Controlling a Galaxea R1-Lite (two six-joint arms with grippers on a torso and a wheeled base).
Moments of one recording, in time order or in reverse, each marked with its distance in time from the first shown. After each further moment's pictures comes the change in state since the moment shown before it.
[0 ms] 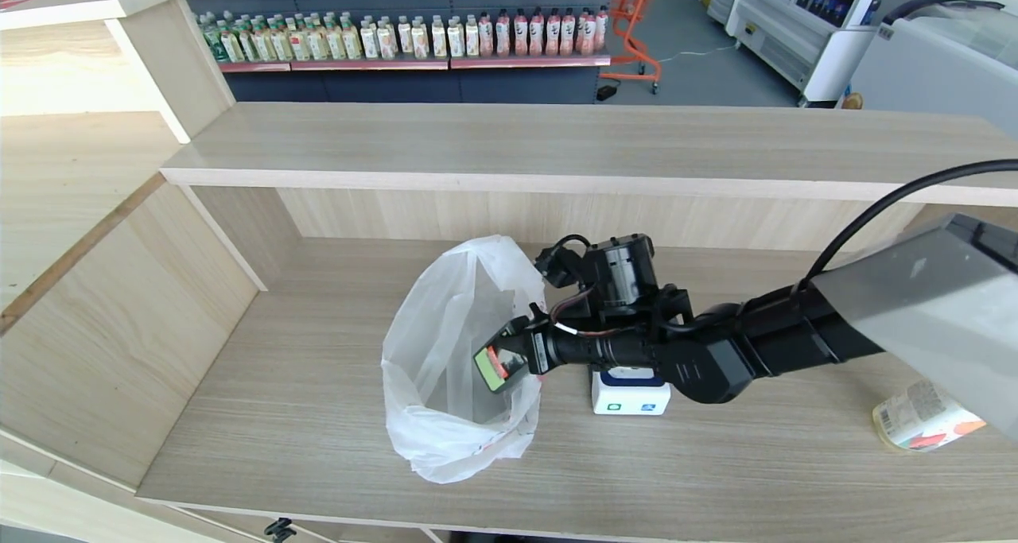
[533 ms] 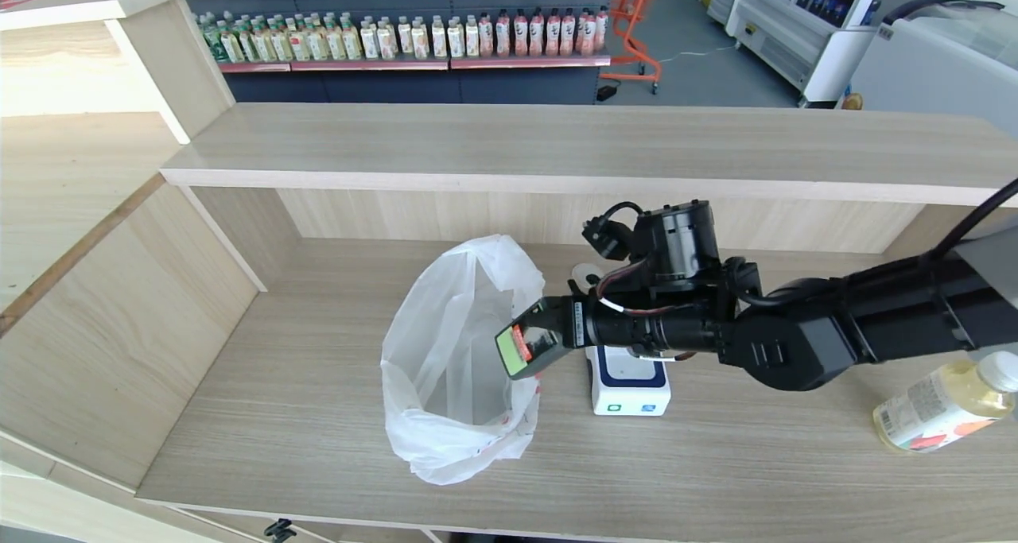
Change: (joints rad) left arm 0.000 0.000 0.000 0.000 0.000 0.000; right arm -0.037 -0.169 0.093 0.056 0.005 0.184
